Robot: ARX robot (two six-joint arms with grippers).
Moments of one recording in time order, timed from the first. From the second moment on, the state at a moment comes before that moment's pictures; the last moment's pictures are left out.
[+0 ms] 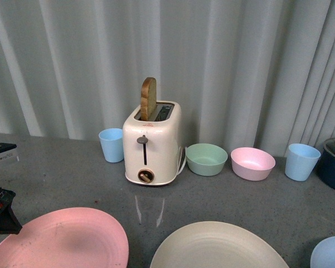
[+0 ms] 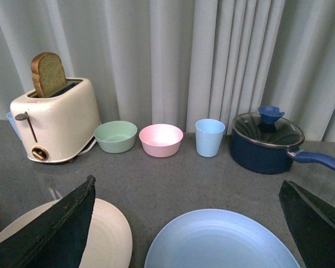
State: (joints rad) left arm 0.21 2.04 1.27 -0.43 0.29 0.52; right arm 0.00 0.00 0.01 0.00 0.00 0.00
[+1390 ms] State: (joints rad) left arm 0.18 2.19 1.23 -0.28 0.22 0.54; right arm 0.00 0.00 0.01 0.00 0.00 0.00
